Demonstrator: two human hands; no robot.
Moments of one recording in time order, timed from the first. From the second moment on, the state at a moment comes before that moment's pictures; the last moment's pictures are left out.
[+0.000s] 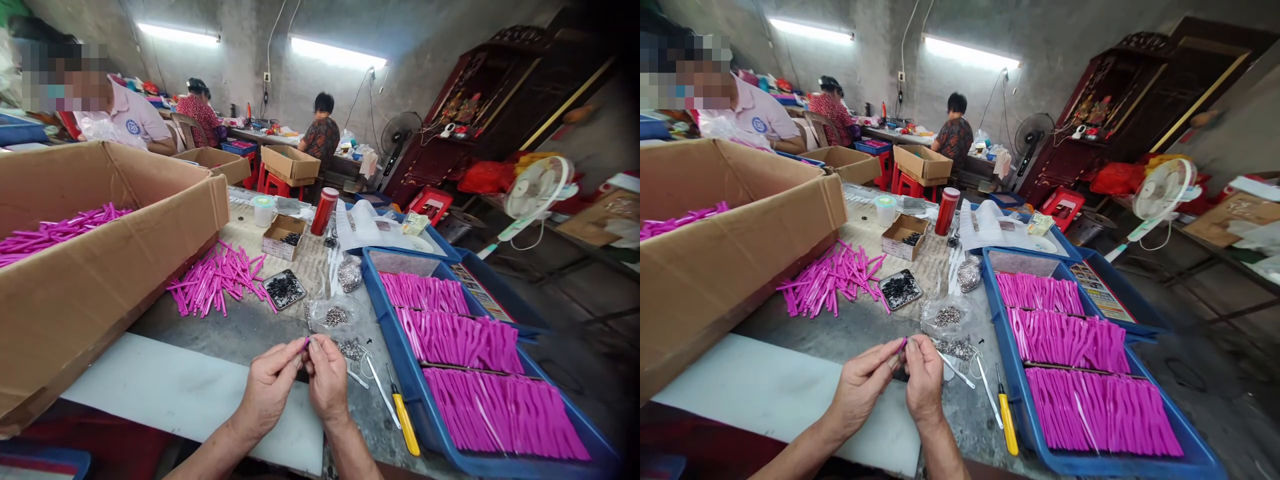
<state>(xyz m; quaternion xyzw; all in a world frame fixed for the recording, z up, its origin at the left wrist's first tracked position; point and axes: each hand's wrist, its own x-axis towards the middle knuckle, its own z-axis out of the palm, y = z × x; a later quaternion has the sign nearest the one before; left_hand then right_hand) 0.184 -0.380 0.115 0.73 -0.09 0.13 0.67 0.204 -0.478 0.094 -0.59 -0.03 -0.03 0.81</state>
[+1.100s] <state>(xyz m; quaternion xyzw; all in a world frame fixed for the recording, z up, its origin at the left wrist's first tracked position) 0.184 -0.377 0.113 0.70 -0.05 0.08 0.70 0.205 -0.478 0.104 -0.68 -0.04 -0.08 0.73</state>
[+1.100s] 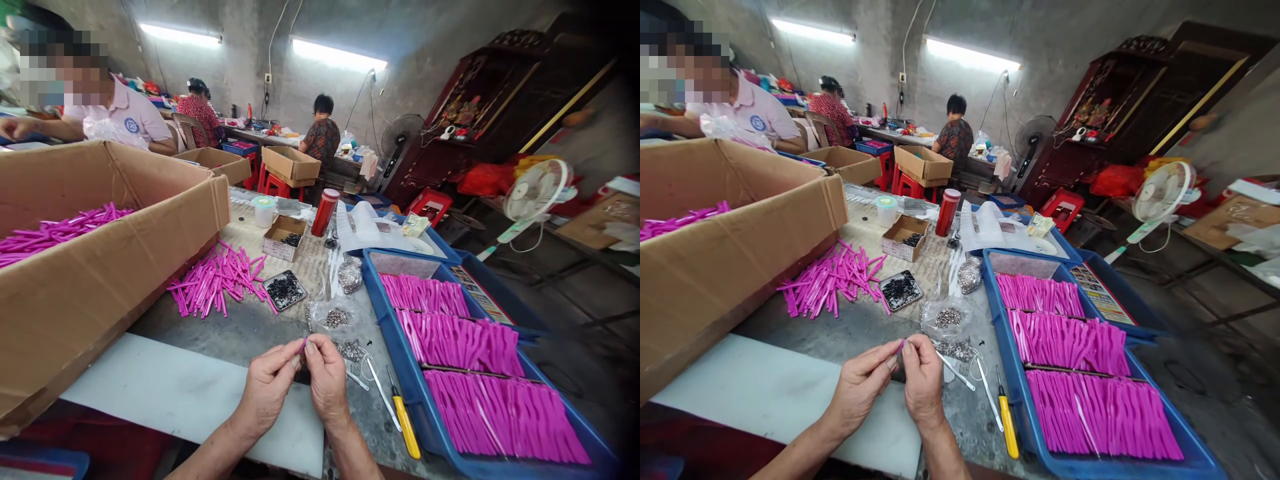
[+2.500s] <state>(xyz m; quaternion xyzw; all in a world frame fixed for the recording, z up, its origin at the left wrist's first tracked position) 0.223 -0.362 0.089 0.76 -0.05 0.12 0.64 0.289 -0.548 0.134 -1.00 -0.09 0.00 0.01</state>
